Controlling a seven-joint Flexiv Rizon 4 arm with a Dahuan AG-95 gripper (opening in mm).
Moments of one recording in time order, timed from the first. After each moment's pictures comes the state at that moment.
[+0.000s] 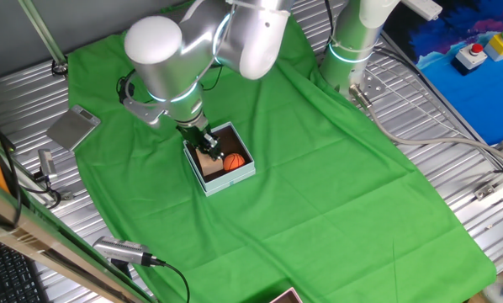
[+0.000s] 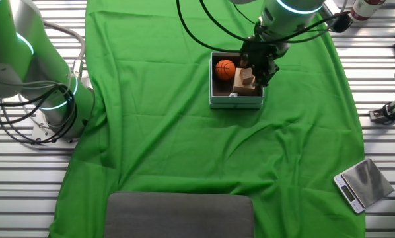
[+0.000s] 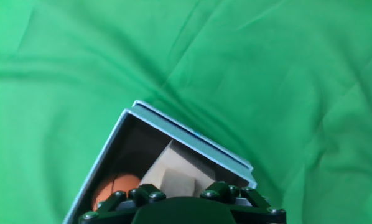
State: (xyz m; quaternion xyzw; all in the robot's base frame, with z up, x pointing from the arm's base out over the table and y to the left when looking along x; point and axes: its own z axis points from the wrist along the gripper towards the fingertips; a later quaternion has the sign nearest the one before) arm 0.501 0.082 0.083 0.20 -0.98 -0.03 0.06
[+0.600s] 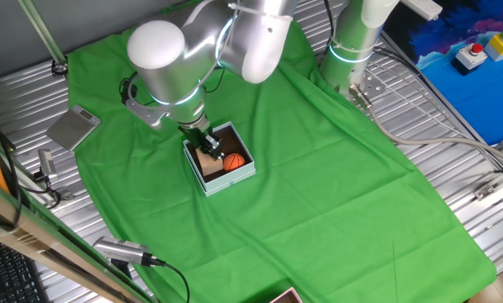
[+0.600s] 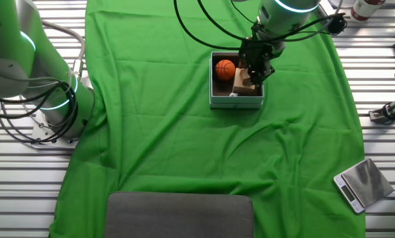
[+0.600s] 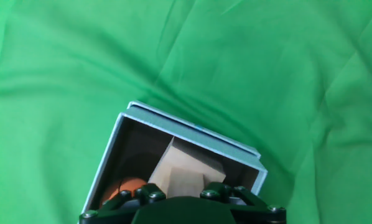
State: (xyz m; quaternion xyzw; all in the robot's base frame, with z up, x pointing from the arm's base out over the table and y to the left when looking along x) arm 0.497 0.080 0.080 0.20 -0.98 -0.02 0.06
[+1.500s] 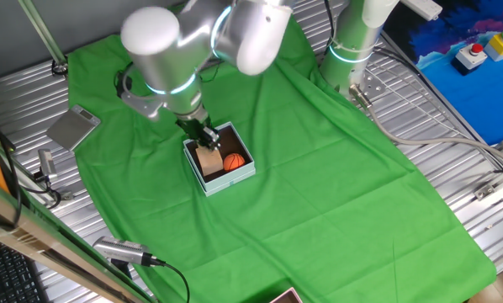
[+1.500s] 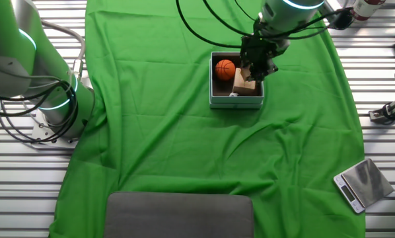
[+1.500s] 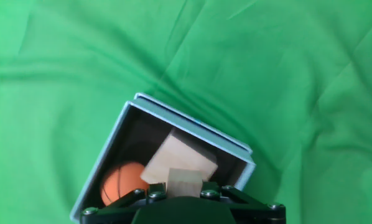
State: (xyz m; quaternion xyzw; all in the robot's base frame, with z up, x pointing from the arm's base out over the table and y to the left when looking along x) arm 0.495 0.063 0.116 0.25 -0.96 -0.04 0.06
